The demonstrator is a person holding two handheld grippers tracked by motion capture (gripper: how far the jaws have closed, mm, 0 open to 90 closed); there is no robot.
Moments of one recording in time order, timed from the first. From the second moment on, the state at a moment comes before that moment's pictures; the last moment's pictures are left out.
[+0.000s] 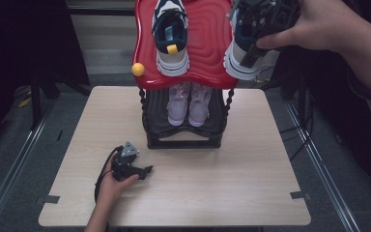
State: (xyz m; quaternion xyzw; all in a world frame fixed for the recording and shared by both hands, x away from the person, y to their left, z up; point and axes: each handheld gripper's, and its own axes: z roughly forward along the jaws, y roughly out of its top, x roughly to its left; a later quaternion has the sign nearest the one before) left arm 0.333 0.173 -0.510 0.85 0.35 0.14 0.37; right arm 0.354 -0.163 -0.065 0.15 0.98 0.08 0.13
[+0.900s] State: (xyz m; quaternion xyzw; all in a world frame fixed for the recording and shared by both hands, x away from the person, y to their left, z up) left arm 0.333 0.173 -0.510 0.85 0.35 0.14 0.37; right arm 0.409 -0.118 -0.101 0.08 0.98 0.07 0.14
